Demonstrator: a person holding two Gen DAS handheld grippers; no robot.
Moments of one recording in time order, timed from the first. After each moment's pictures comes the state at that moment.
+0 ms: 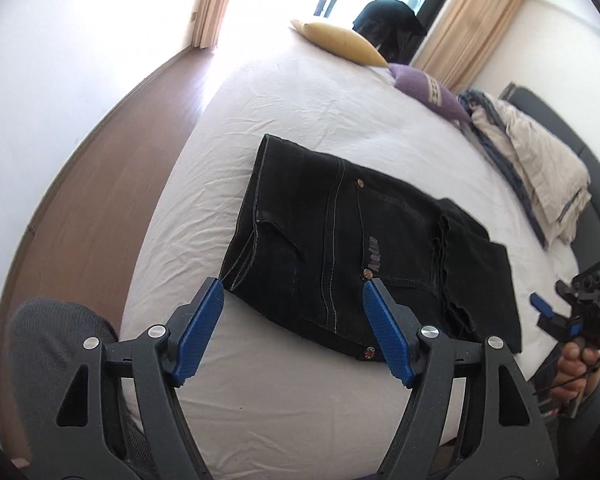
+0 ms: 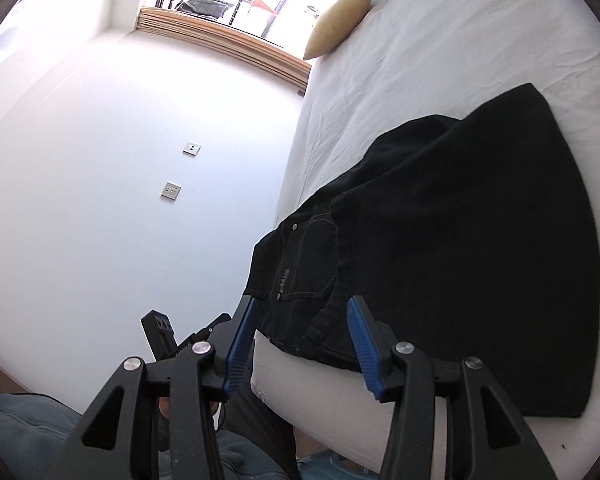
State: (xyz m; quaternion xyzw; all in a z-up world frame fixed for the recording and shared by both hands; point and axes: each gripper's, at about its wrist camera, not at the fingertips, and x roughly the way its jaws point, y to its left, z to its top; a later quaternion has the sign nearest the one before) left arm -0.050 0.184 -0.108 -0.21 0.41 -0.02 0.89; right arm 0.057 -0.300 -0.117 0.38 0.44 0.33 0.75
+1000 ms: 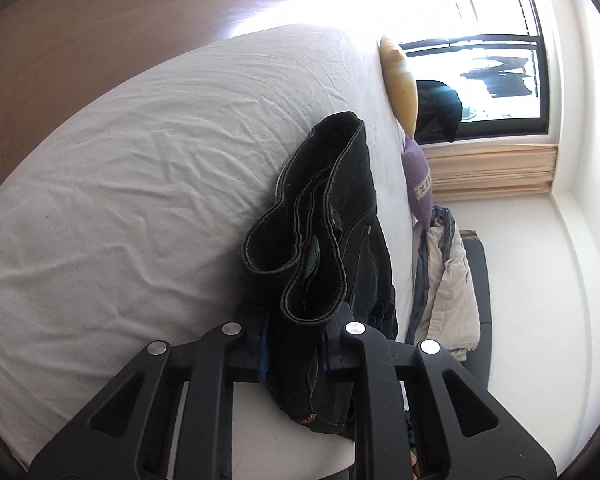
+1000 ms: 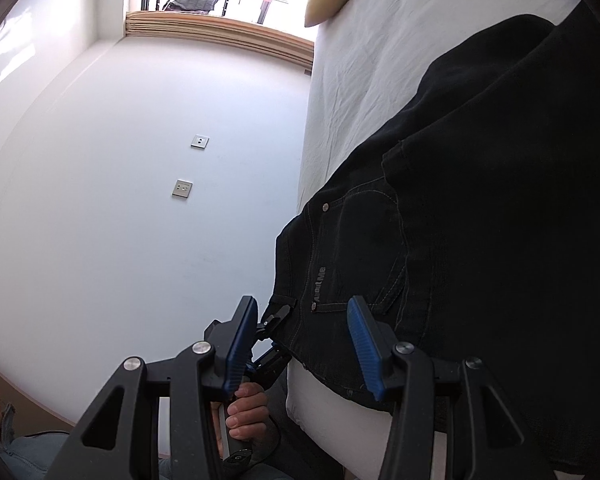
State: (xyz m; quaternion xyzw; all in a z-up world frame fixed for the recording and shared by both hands) left arm -0.002 0.234 -0.220 -0.57 0.38 -0.03 0.73; right arm 0.089 -0.235 -0.156 0.42 0.46 0.34 0.70
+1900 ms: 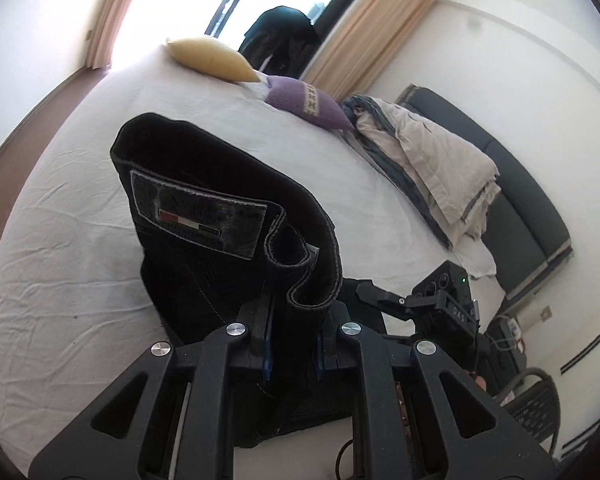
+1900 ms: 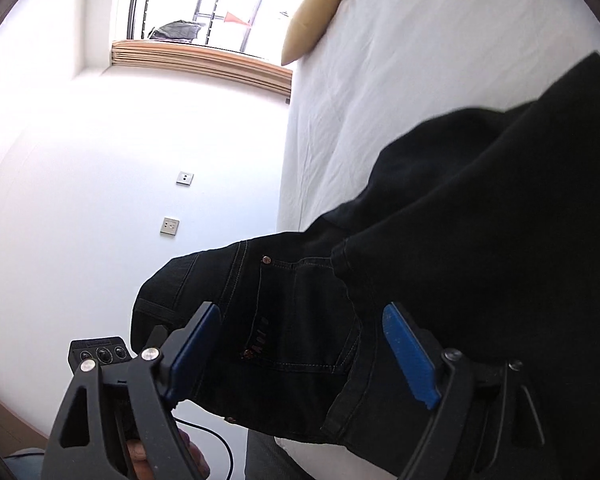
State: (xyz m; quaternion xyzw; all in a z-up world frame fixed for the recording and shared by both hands) left arm 0.055 0.002 -0.016 -0.20 0.36 -0.20 0.89; right arm 0.113 -0.309 -0.131 0.44 0.43 0.31 0.72
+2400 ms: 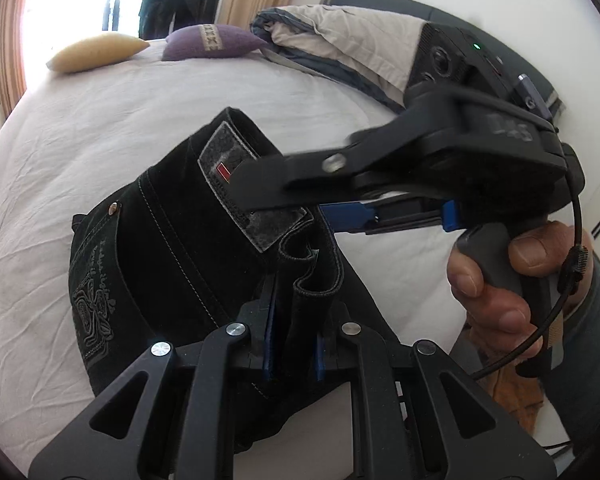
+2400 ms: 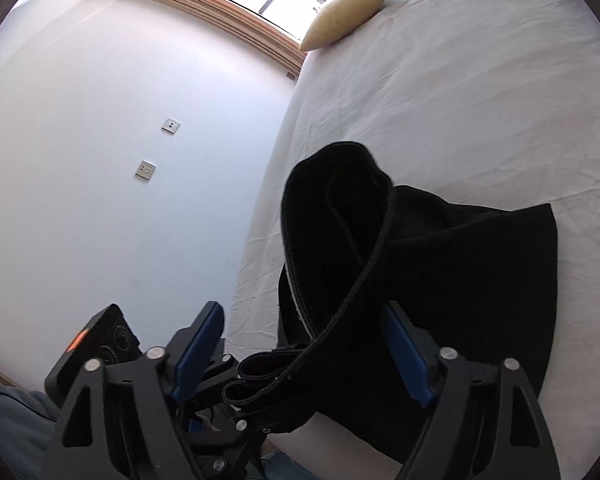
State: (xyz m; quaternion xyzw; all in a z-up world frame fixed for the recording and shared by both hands) left arm 0.042 -0.209 -0.059 0.00 0.41 -0.30 0.86; right arm 0.116 -0.342 -0.082 0.27 0.50 0.29 0.77
